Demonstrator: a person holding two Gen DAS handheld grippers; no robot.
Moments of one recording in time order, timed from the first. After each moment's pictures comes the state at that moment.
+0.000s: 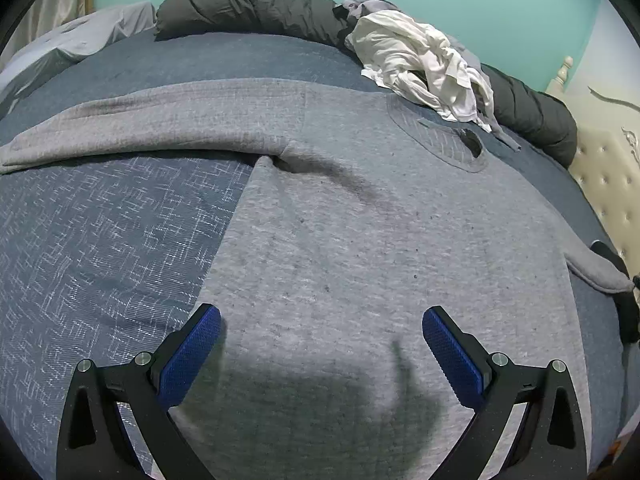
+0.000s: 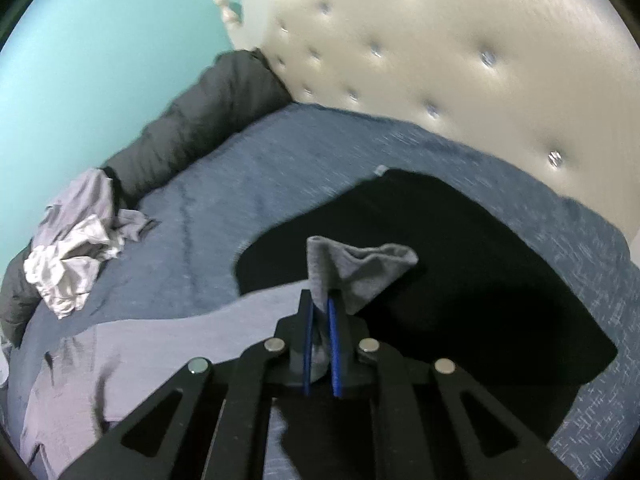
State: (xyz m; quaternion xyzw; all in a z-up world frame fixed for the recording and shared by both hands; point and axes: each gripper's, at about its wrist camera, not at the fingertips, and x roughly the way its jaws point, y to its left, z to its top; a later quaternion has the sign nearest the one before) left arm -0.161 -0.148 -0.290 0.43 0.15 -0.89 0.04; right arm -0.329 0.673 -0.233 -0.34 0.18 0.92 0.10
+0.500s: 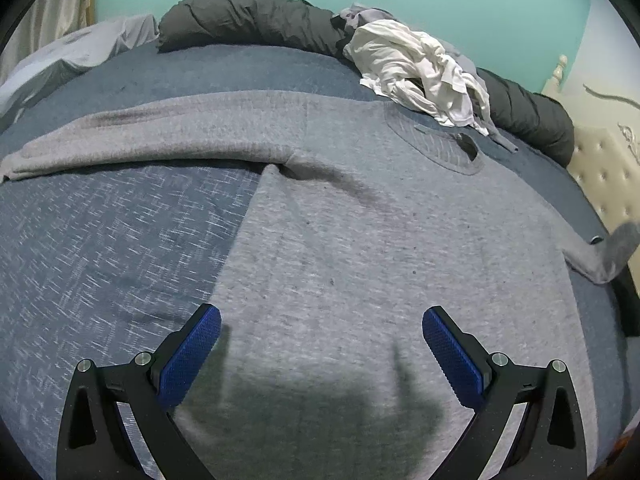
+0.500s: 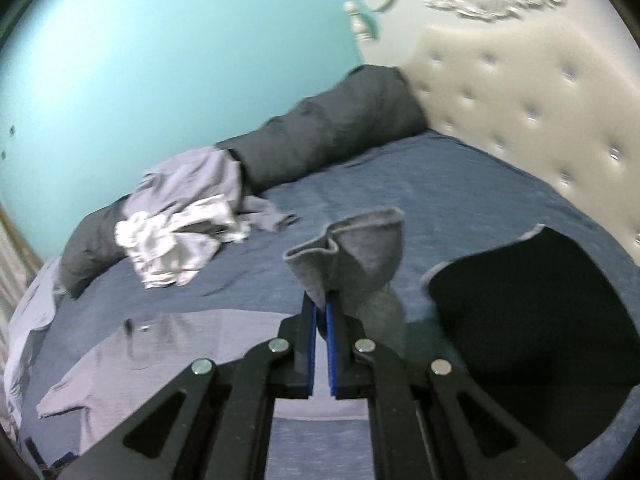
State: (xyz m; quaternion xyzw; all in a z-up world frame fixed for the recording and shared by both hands) left arm -0.145 -0.149 -0.281 0.41 0.14 -0.90 0.05; right arm -0.344 0.515 -0.153 -0.31 0.14 0.94 -0.07
